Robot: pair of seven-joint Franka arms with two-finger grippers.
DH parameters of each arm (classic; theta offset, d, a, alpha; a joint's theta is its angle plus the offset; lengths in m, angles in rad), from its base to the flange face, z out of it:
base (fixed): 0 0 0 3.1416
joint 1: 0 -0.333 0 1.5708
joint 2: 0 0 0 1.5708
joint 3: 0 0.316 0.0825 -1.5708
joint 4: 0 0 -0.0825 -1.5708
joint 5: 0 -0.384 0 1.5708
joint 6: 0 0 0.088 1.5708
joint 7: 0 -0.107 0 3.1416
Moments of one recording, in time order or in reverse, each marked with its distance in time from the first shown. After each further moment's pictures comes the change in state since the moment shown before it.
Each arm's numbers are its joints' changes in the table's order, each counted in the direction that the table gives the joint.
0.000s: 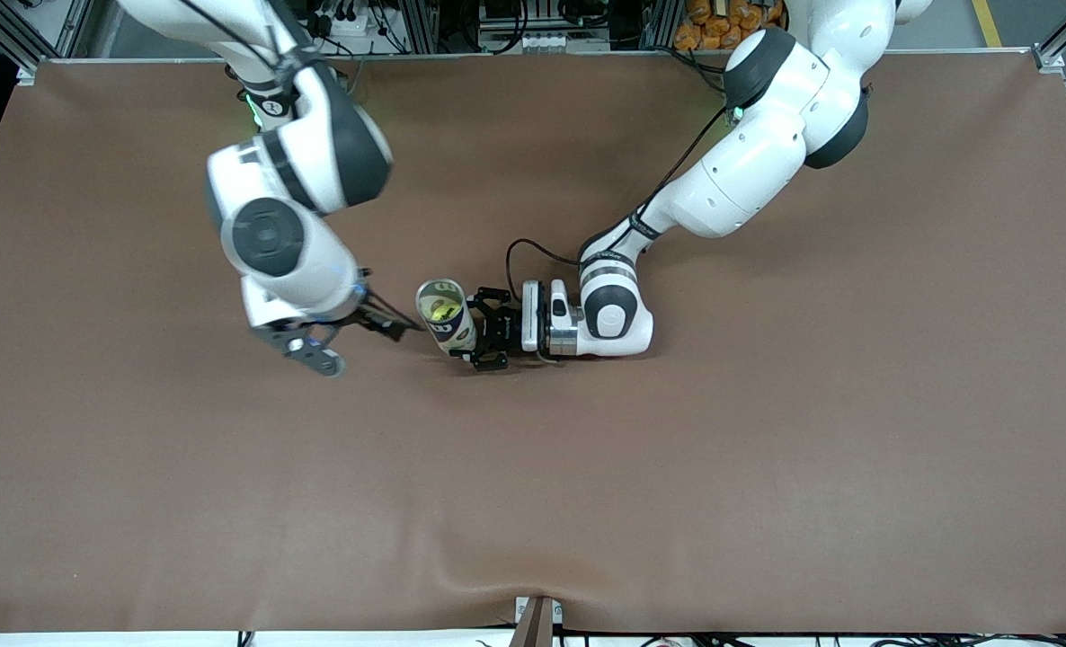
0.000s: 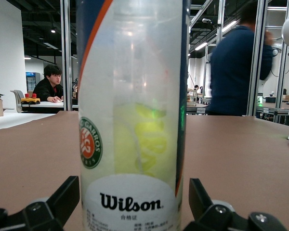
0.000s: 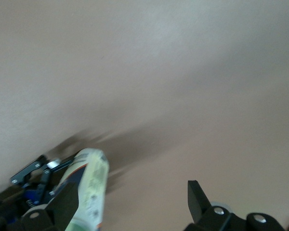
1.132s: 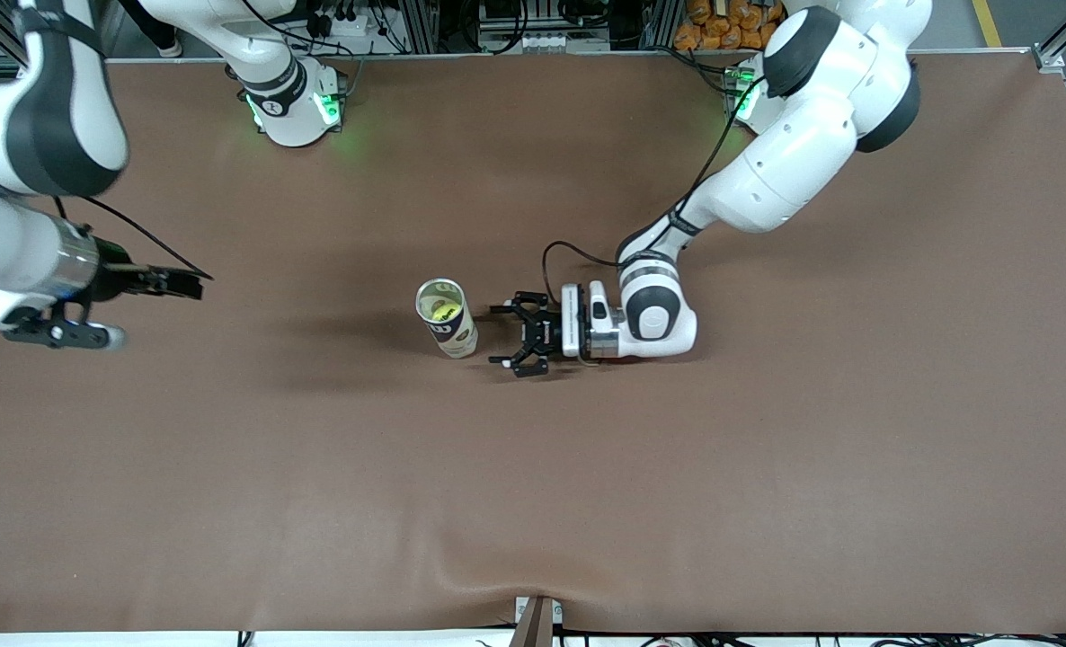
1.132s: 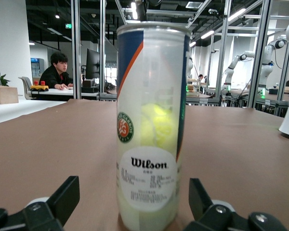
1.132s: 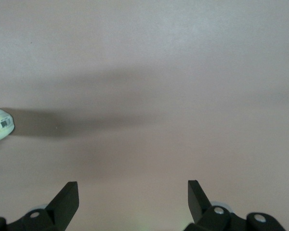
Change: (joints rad) left arm -0.154 -0.171 0.004 0.259 -0.045 0.012 0.000; right arm 0.398 -0.262 -0.002 0.187 -0.006 0.117 0.785
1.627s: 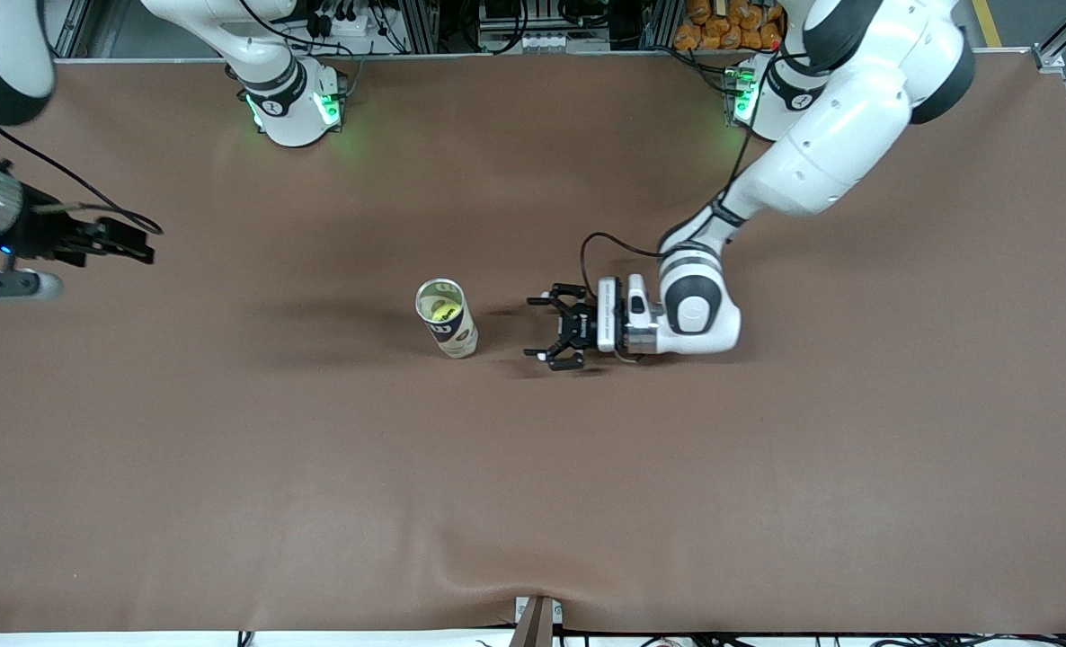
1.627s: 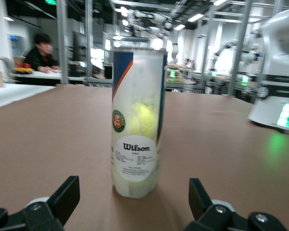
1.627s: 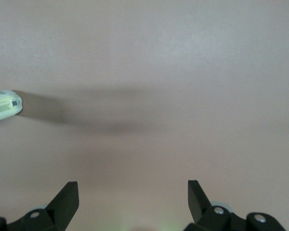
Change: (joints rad) left arm -0.144 -0.158 -0.004 0.156 -0.253 0.048 0.188; right arm 0.089 -0.121 0.022 -0.011 0.000 0.055 0.192
